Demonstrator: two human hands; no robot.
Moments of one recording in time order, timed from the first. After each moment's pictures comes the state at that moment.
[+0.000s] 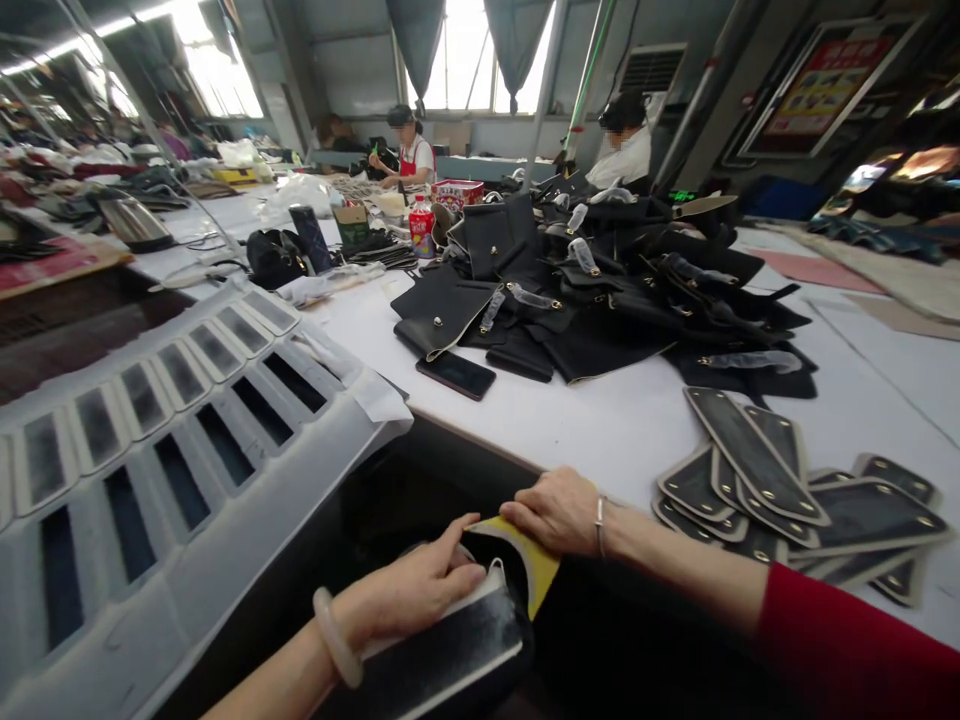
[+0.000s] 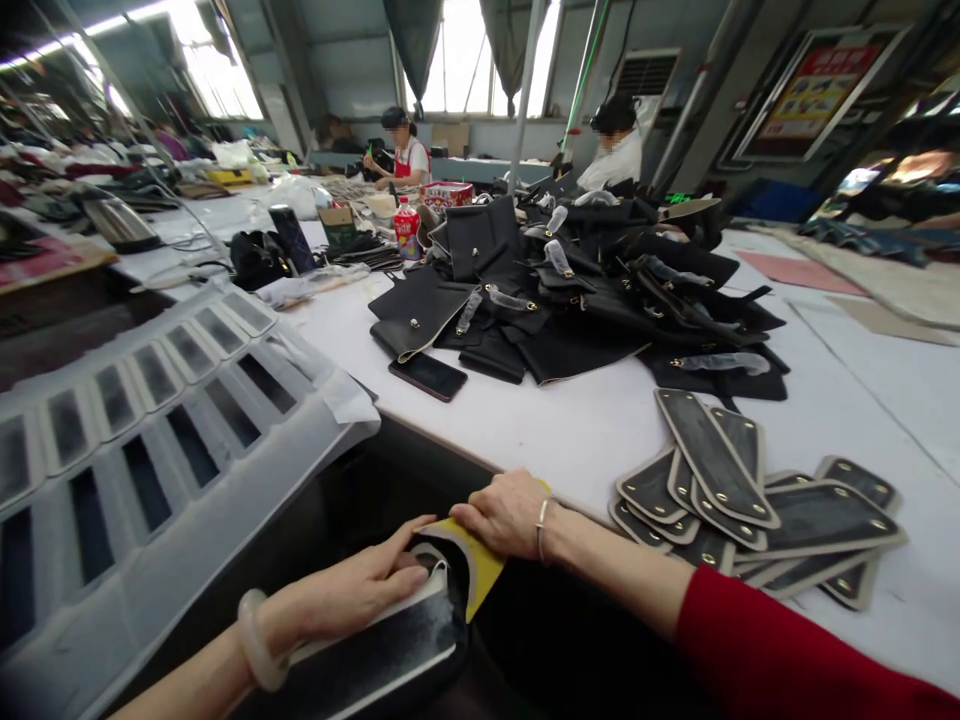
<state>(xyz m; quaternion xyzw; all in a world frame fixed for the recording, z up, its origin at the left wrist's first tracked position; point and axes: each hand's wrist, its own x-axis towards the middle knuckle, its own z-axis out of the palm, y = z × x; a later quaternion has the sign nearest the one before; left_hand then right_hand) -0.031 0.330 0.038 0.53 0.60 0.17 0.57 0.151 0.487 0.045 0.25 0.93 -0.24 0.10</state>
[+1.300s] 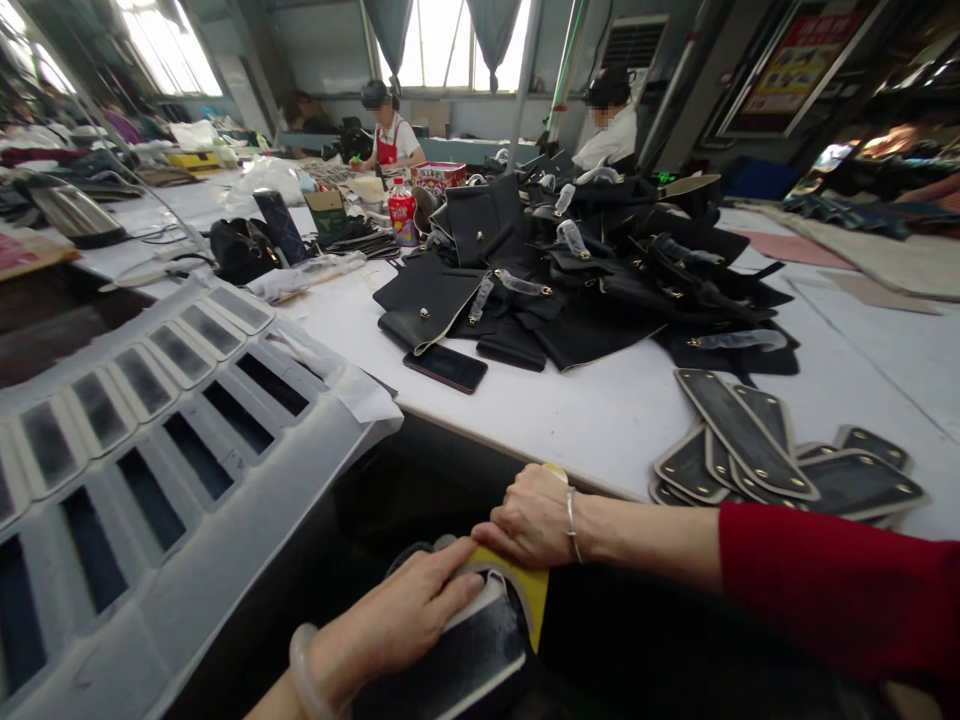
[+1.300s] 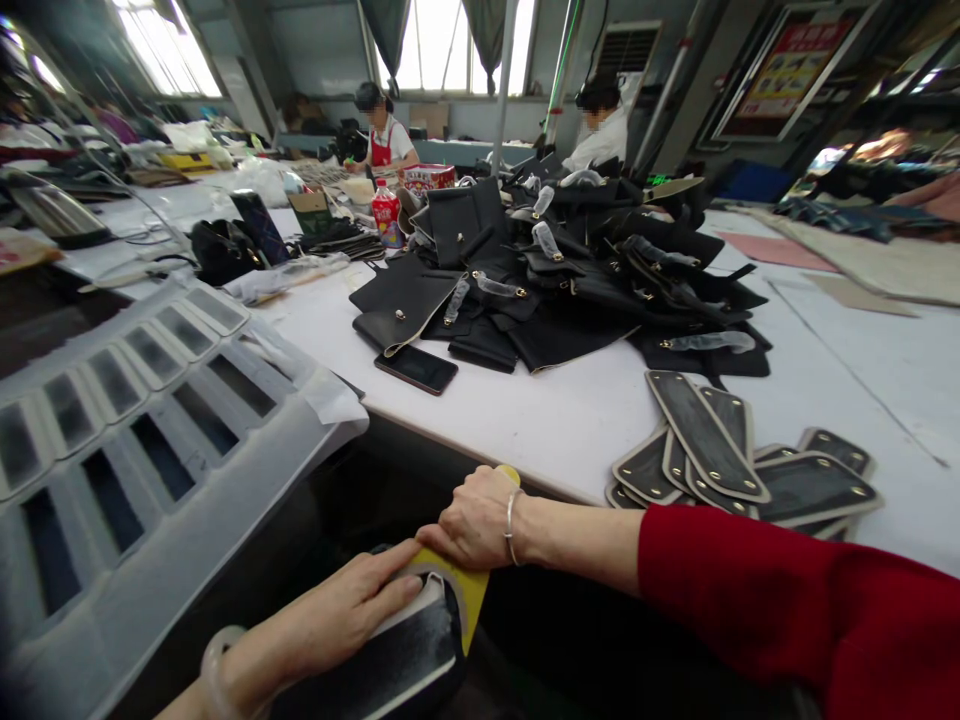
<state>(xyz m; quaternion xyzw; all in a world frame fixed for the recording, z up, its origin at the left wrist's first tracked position) -0.031 0.324 0.045 0.60 0.60 0.15 0.51 0.124 0.469 0.063 0.10 0.98 -0.06 0.17</state>
